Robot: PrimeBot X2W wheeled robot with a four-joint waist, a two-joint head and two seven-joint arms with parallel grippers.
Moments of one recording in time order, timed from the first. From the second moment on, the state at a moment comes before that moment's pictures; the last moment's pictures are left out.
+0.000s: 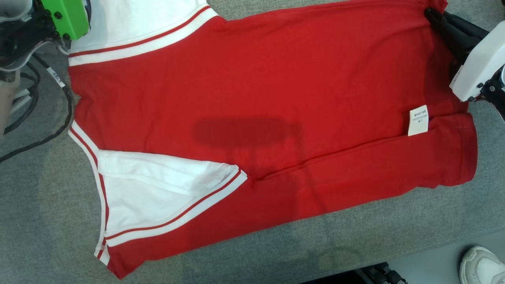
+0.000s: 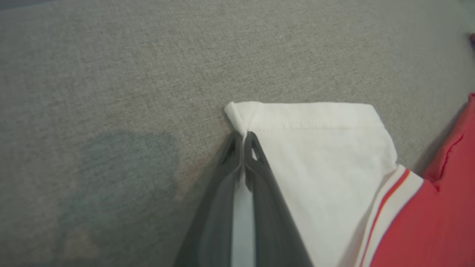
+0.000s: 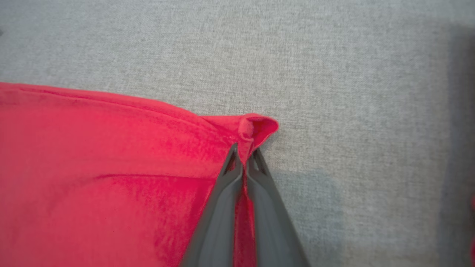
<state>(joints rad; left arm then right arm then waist) -1.23 0.54 -0.65 0.42 -1.06 -0.10 0.65 -0.76 -0.59 0.30 0.16 0.77 0.13 0.41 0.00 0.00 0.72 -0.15</state>
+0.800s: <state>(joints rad) -0.70 0.72 -0.48 -0.39 -1.26 0.07 0.43 -0.48 -0.65 0.23 0.10 0.79 0.13 0.11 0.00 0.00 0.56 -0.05</state>
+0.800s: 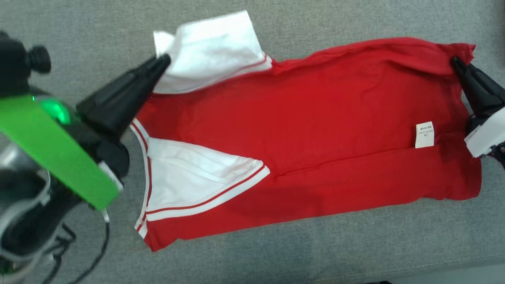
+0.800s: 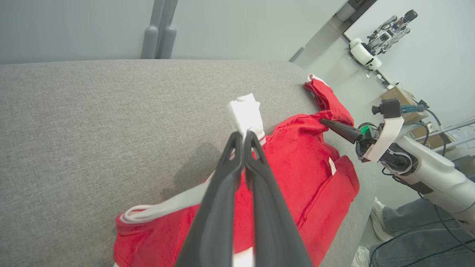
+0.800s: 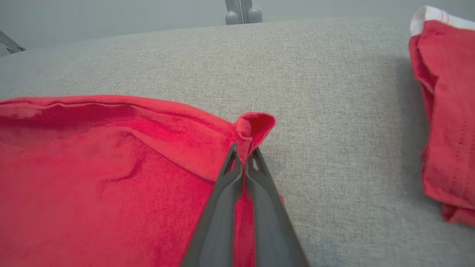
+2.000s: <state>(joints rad) -0.07 0.61 -0.50 -0.52 -1.37 0.15 0.09 -0.07 -0.92 0.22 -0.13 0.70 0.13 -0.23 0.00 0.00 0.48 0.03</state>
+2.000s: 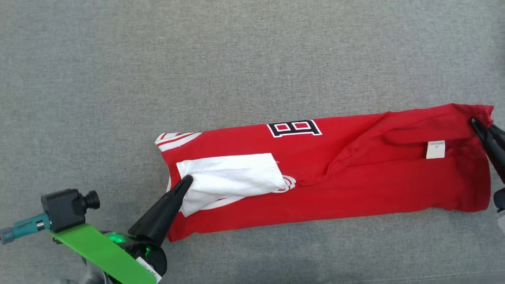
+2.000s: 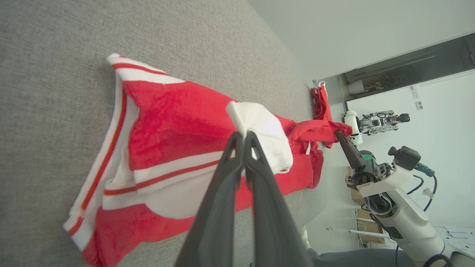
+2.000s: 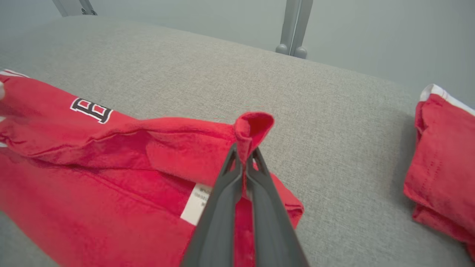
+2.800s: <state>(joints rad) -0.08 0.63 -0.49 -0.38 -1.39 0.17 0.14 -0.13 -0.96 0.46 0.05 0.52 0.13 -0.26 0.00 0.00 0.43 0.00</state>
